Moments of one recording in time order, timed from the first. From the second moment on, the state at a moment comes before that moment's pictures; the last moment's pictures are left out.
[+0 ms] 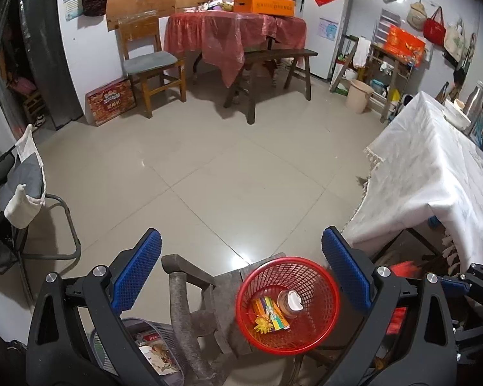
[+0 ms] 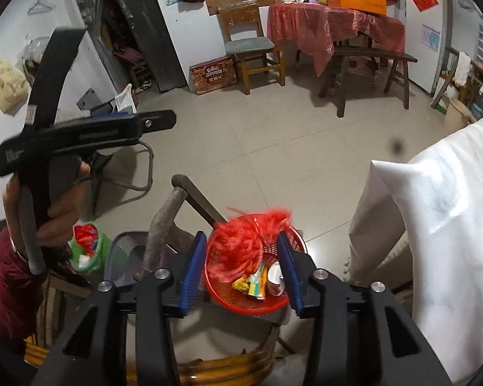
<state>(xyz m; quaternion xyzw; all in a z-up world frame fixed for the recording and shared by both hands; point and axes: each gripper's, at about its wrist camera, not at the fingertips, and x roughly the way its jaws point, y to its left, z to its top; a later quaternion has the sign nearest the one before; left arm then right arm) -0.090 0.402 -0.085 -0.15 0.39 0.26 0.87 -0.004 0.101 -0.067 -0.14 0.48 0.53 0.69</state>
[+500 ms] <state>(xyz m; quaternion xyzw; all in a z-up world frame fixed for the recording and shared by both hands) -0.078 0.379 -0.079 -0.13 0.40 0.23 0.88 0.016 0.039 -0.044 -0.10 0.45 0.49 0.74</state>
